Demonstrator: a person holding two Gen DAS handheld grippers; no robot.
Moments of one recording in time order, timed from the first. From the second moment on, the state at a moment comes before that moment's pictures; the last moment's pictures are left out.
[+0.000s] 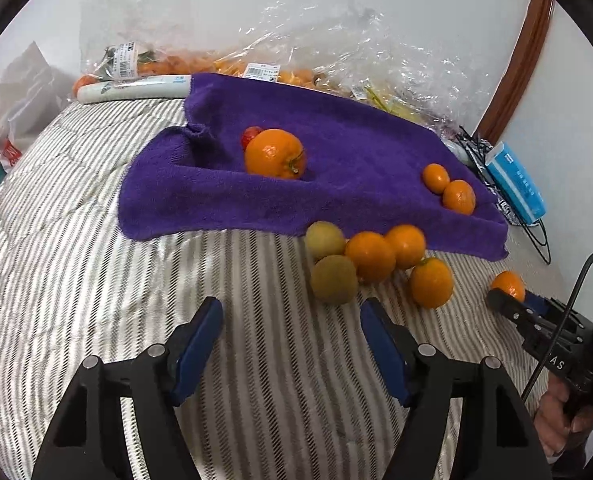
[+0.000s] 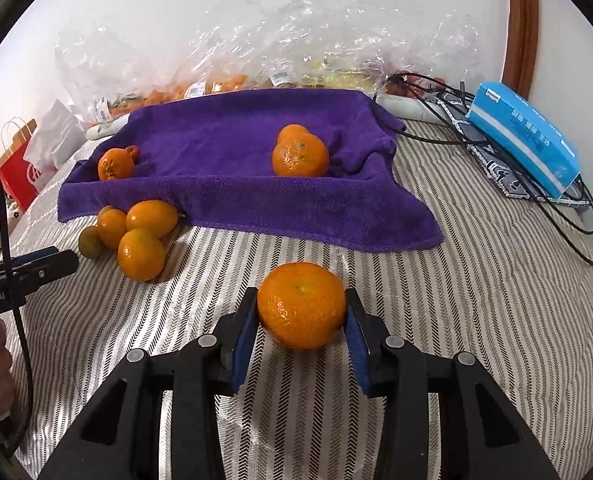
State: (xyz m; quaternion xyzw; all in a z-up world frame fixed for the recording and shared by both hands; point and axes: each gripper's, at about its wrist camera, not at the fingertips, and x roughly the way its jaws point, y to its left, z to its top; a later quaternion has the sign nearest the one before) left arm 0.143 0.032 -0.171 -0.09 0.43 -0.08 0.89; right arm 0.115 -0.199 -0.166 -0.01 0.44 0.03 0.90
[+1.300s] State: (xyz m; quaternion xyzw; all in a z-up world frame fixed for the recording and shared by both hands) left arm 0.143 0.036 -0.118 -0.06 0.40 -0.09 0.91; right arm 0.103 -0.192 -0.120 0.02 0.40 0.08 0.91
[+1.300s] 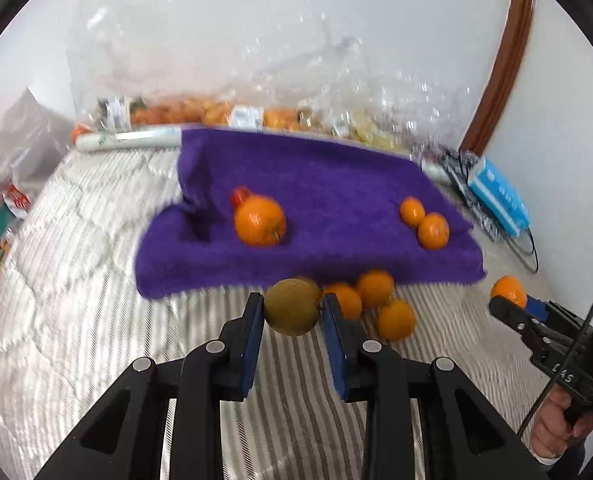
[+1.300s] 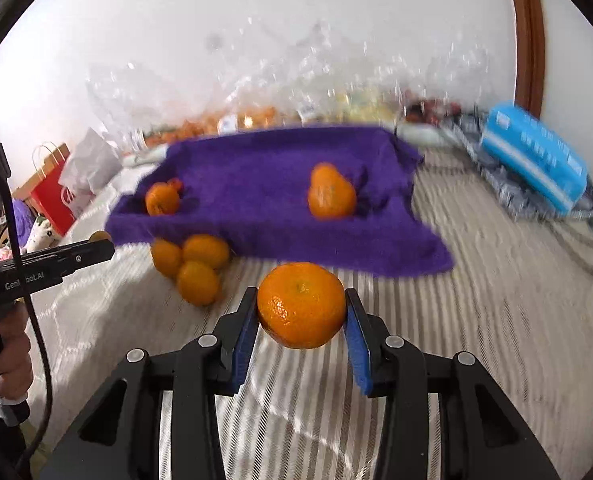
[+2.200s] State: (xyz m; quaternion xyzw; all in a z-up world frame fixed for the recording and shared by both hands) left arm 0.239 0.073 -0.102 -0.11 0.34 -0.06 0.93; right arm 0.224 -0.169 -0.083 0.04 0.35 0.07 0.93
